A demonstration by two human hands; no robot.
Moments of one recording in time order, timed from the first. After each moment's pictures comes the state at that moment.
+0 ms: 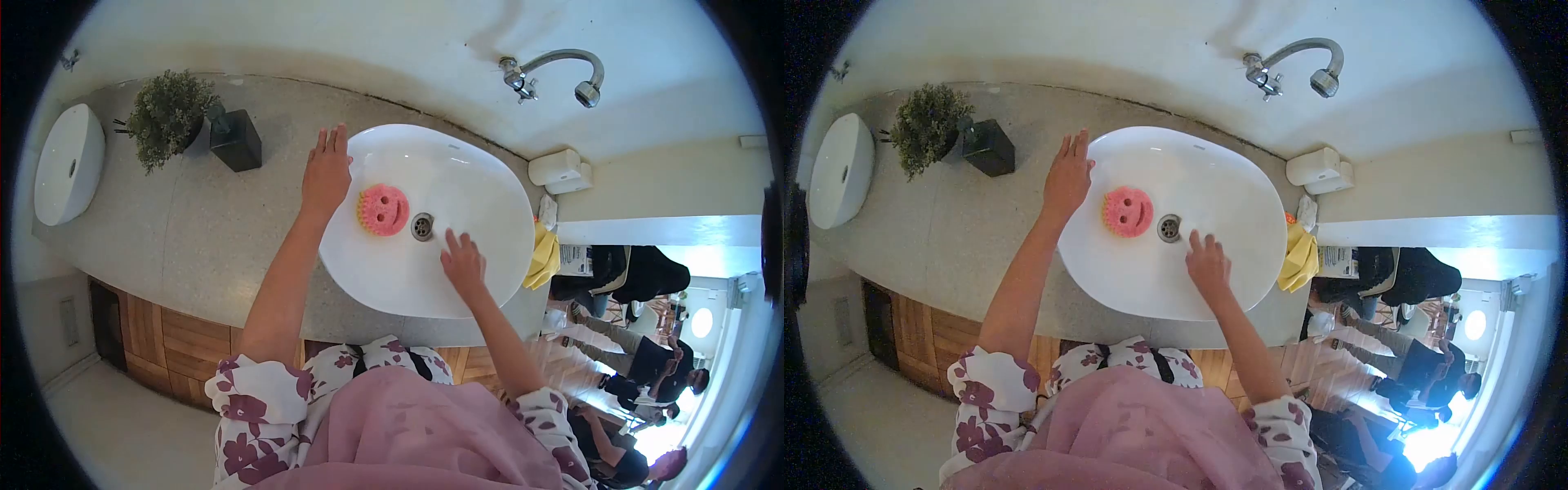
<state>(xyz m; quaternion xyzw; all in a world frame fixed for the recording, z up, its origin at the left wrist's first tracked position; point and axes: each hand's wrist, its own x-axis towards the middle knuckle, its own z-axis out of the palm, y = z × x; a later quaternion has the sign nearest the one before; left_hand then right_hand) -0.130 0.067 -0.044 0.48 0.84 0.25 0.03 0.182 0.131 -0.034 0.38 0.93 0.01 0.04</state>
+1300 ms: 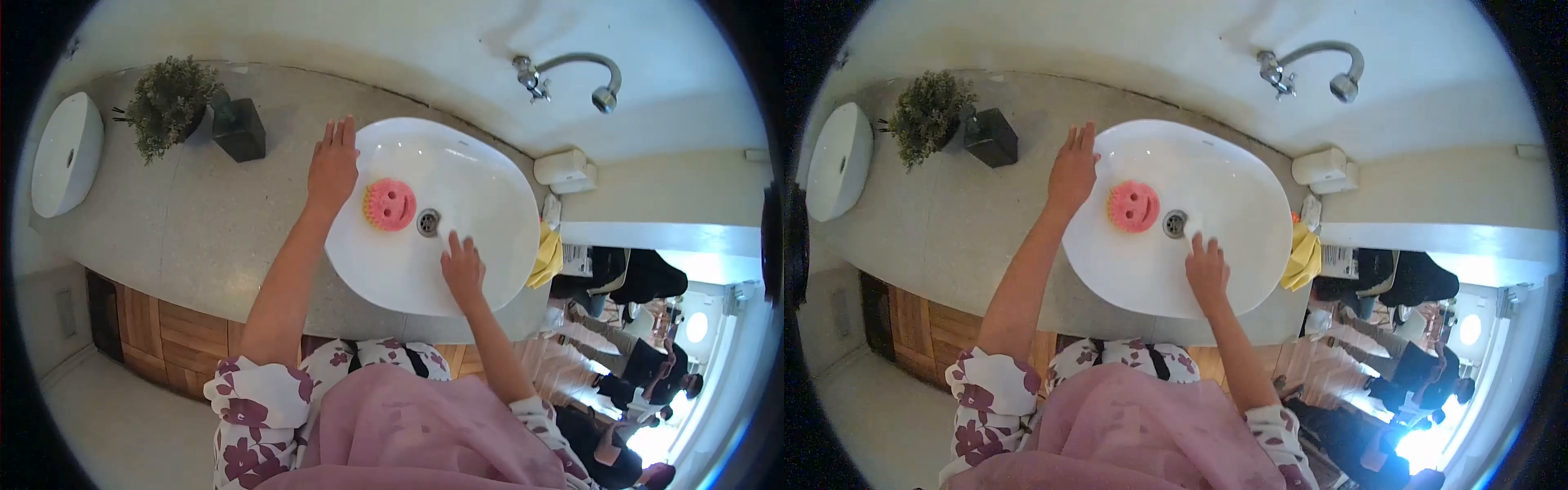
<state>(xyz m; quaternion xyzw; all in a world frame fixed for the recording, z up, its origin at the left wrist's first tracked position) -0.131 0.068 -0.050 0.47 0.84 0.27 0.03 0.182 0.113 -0.051 0.44 0.90 0.03 0.04</state>
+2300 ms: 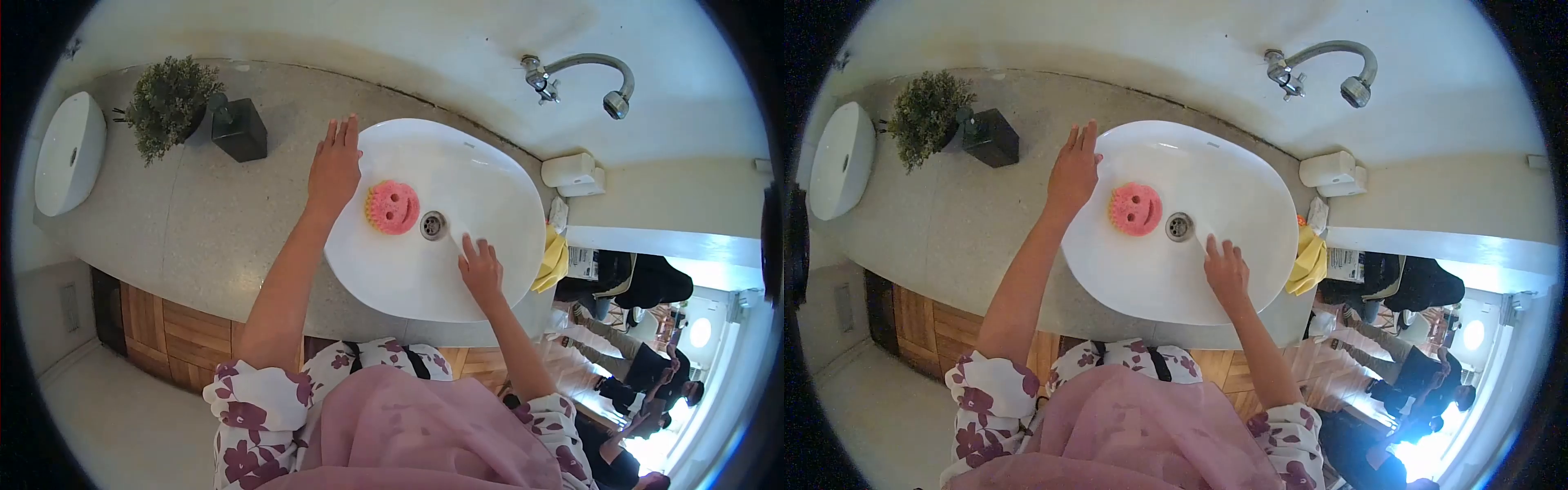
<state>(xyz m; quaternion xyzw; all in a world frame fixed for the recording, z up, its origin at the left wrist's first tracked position) -0.130 0.070 -0.048 0.48 0.84 0.26 0.03 0.208 0.144 -0.045 0.34 0.94 0.04 0.01</state>
